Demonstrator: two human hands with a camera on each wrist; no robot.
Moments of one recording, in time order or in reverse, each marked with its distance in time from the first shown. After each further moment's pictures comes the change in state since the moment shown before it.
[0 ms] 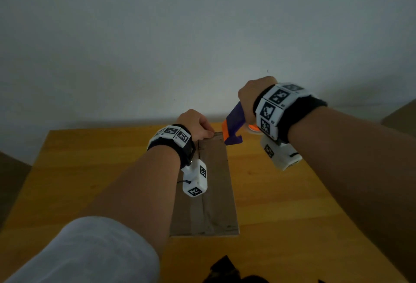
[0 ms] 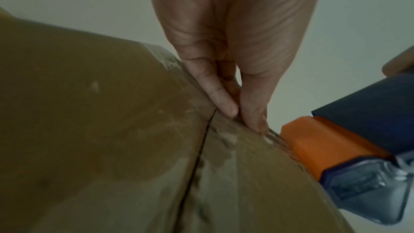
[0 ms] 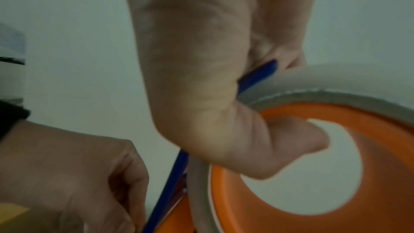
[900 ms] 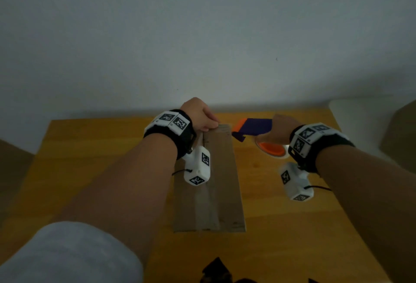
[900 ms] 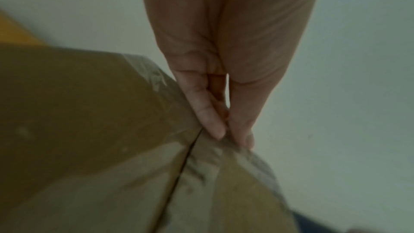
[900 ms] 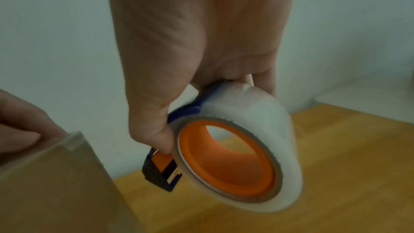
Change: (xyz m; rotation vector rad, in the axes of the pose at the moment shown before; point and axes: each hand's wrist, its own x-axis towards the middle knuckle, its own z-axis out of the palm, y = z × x) left_hand 0.002 0.001 -0.008 -0.121 -0.133 -0.073; right_hand 0.011 -0.005 0.123 0.721 -0.200 0.230
